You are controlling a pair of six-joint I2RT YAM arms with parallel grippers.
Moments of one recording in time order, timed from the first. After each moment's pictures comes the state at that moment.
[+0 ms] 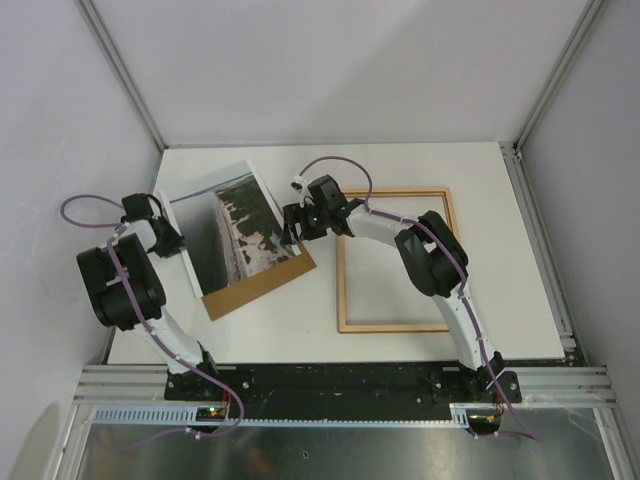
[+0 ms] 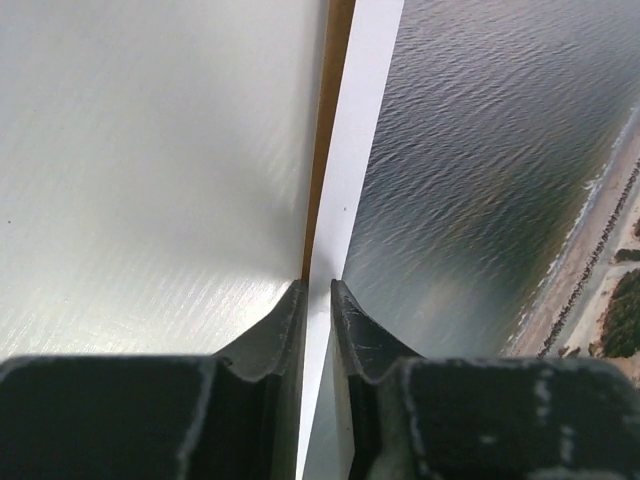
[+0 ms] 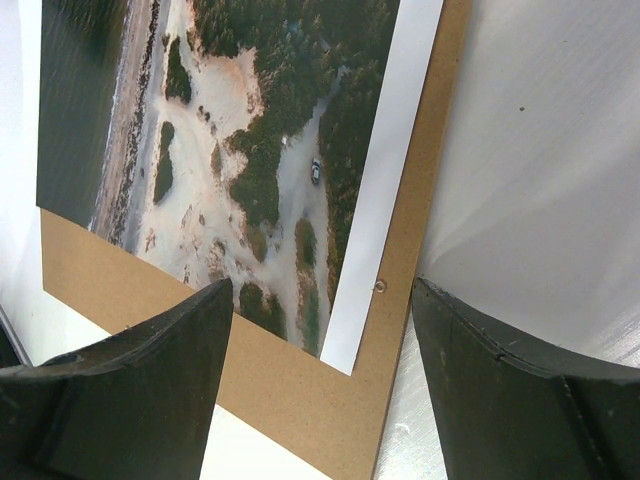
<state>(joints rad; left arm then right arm) 0.42 1.74 1.03 -0.30 0.10 -0.31 0.71 2.30 1.72 -0.14 -0.41 0.39</state>
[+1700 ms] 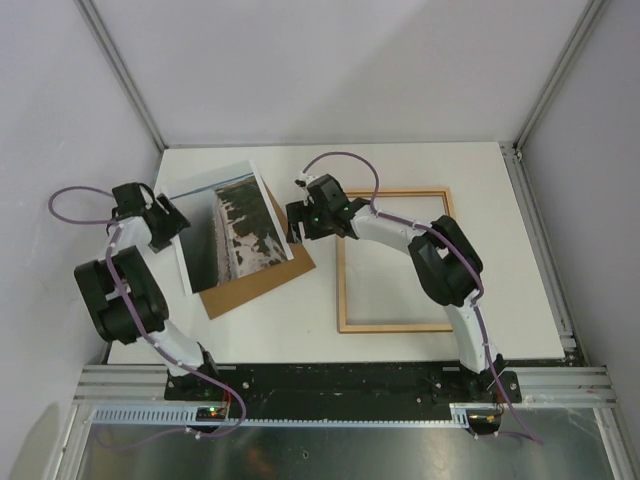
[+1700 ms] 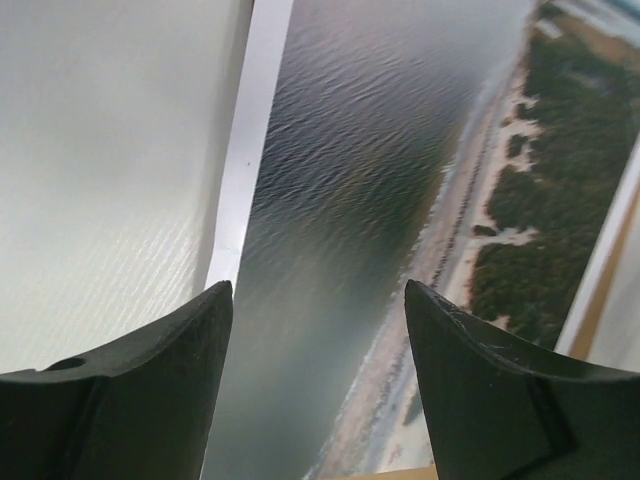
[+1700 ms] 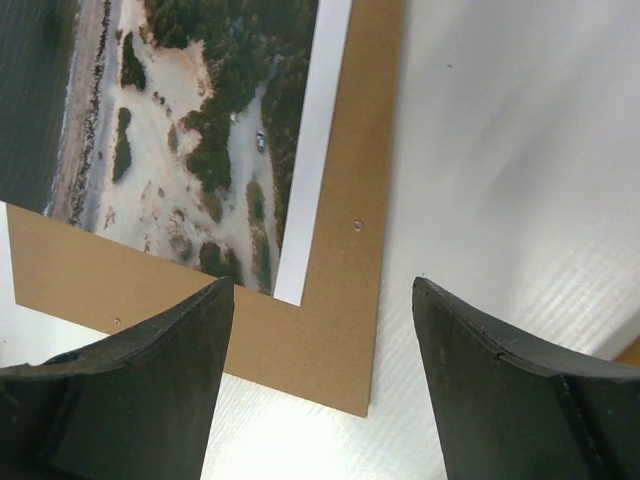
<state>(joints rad) 0.42 1.61 1.08 -0.35 0.17 -0.39 0.74 2.15 1.63 -0.22 -0.19 0.39</state>
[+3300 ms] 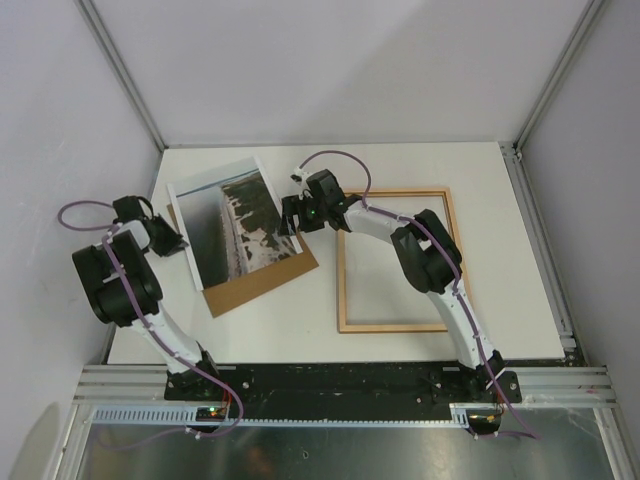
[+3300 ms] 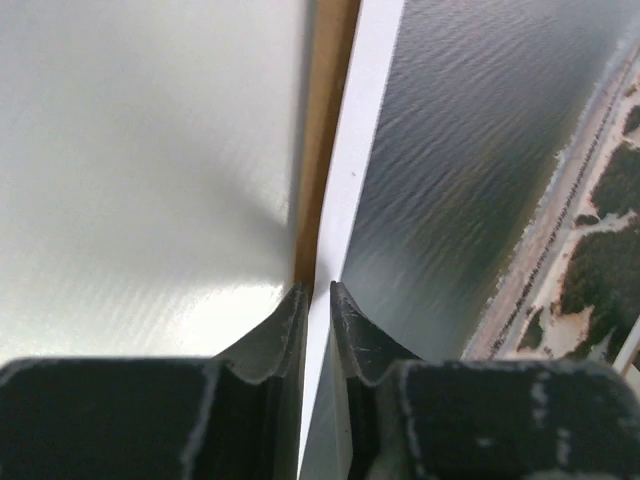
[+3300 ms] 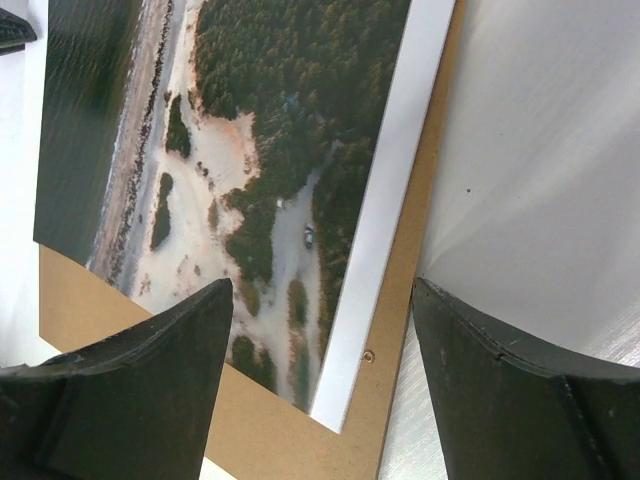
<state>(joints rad) 0.47 1.80 1.07 -0.30 0.29 -0.32 0.70 2.37 1.82 -0.12 -0.38 0.40</state>
